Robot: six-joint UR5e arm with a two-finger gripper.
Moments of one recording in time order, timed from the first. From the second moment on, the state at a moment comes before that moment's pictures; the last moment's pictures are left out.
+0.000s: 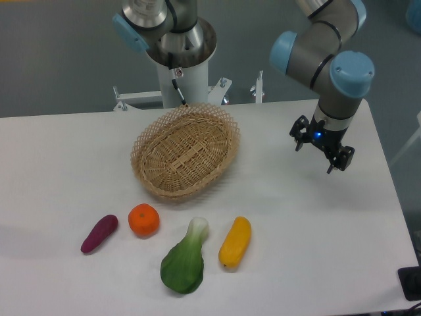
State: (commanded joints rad) arm 2.81 -1.91 -1.75 -1.01 1.52 1.60
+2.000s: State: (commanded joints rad) arm 2.15 -1.98 -1.67 -0.92 1.49 0.68
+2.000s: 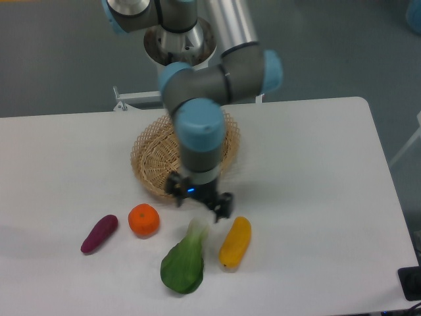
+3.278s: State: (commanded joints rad) arm 1.95 -2.14 -1.65 -0.88 1.49 0.60
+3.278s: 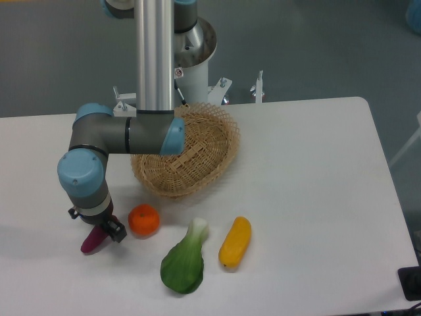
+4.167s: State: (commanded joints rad) arm 2.13 -1.95 -1.63 -0.89 1.50 0.57
